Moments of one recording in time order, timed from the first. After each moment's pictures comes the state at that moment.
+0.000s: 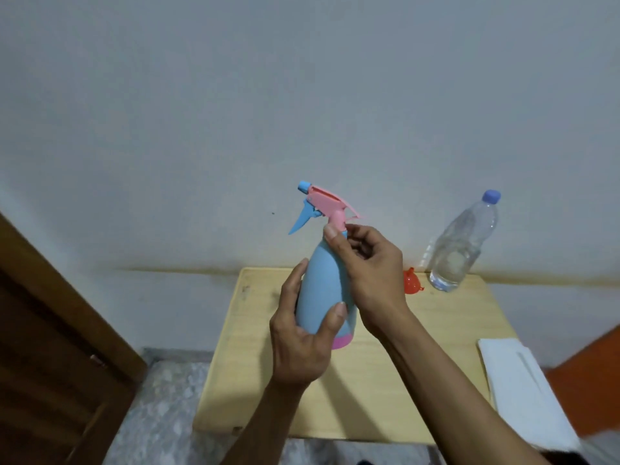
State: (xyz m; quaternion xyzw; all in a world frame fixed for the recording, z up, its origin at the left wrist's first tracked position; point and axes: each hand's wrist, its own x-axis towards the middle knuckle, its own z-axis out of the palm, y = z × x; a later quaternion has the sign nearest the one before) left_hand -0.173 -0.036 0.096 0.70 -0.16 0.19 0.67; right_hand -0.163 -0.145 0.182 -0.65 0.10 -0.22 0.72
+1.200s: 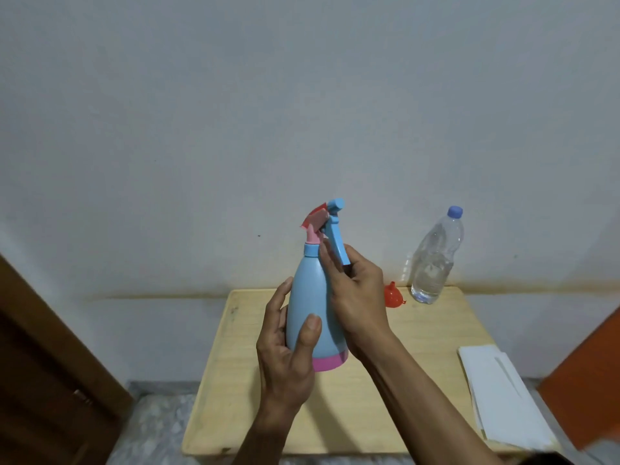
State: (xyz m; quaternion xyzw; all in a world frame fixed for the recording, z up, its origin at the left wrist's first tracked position) left_hand -0.214 -0.044 0.126 0.64 -0.12 0.14 0.75; right_hand -0.207 -0.144 0.200 -0.65 0.07 -0.22 0.72
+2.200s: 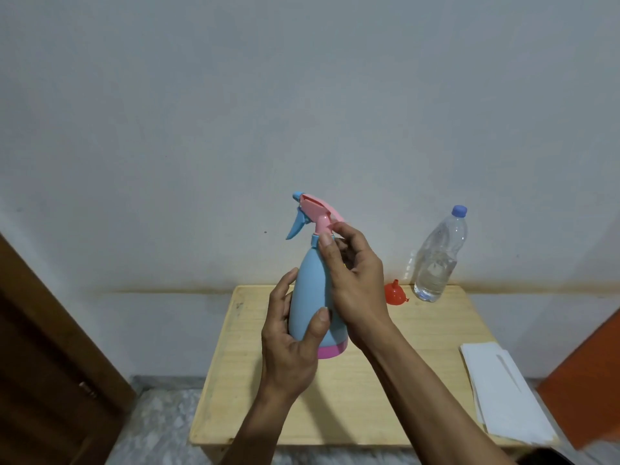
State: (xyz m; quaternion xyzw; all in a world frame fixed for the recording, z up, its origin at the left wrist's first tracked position) left_hand -0.214 -0.026 0.134 0.67 -0.16 0.11 0.72; right_hand -0.204 -0.128 0.204 -0.66 0.06 -0.27 0.70
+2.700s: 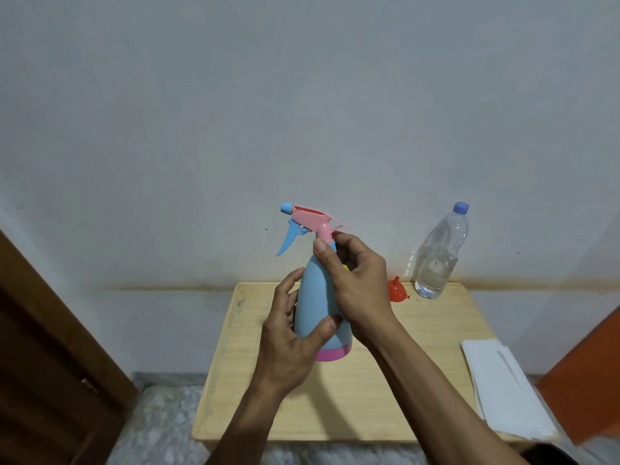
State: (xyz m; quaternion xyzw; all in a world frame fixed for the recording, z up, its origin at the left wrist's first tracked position) left_hand -0.205 -0.013 0.129 0.69 -0.20 0.02 0.69; right_hand -0.202 -0.133 0.195 -0.68 0.06 -0.26 0.68
